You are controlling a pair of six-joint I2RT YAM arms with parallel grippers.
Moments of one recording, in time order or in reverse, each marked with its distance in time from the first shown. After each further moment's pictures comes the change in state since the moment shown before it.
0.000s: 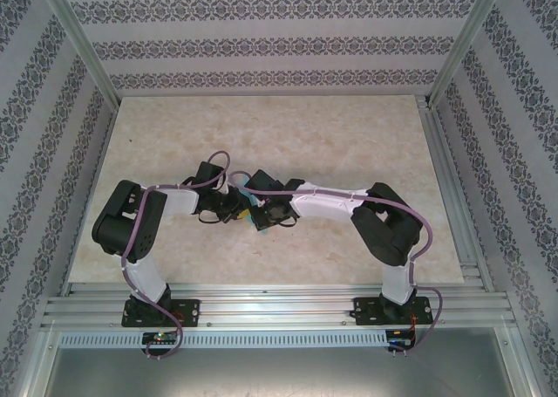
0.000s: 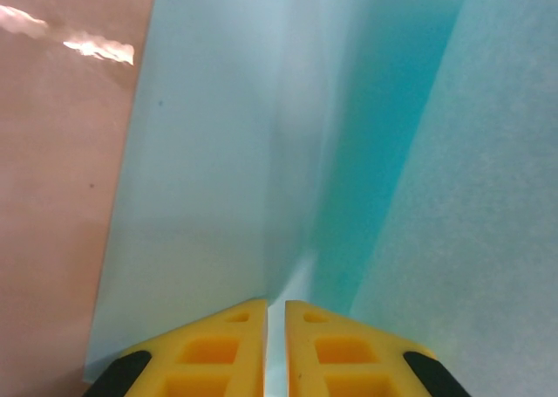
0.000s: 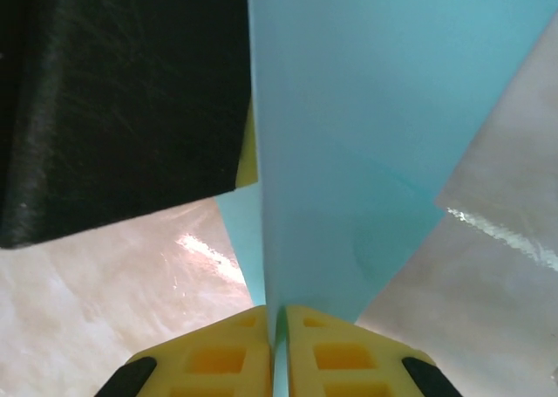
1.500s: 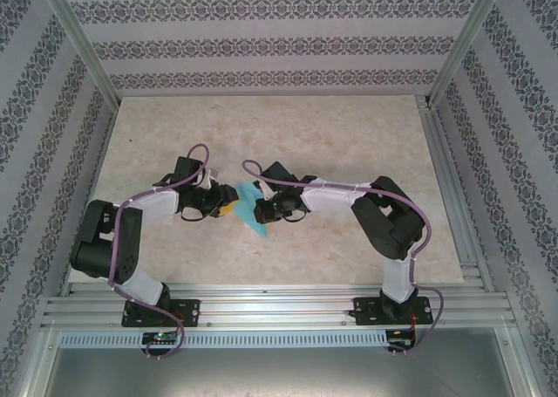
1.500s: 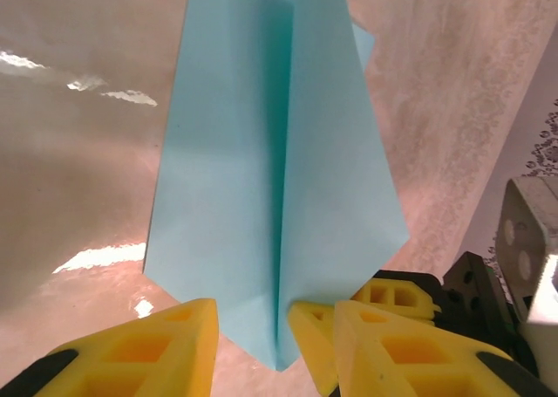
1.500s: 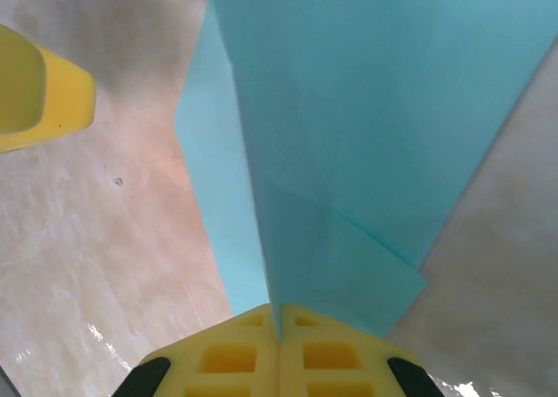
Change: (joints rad) left arm 0.127 -0.190 -0.028 -0.163 0.037 0.119; right arm -0.106 0.011 -0.090 0.192 -0.259 -0.002
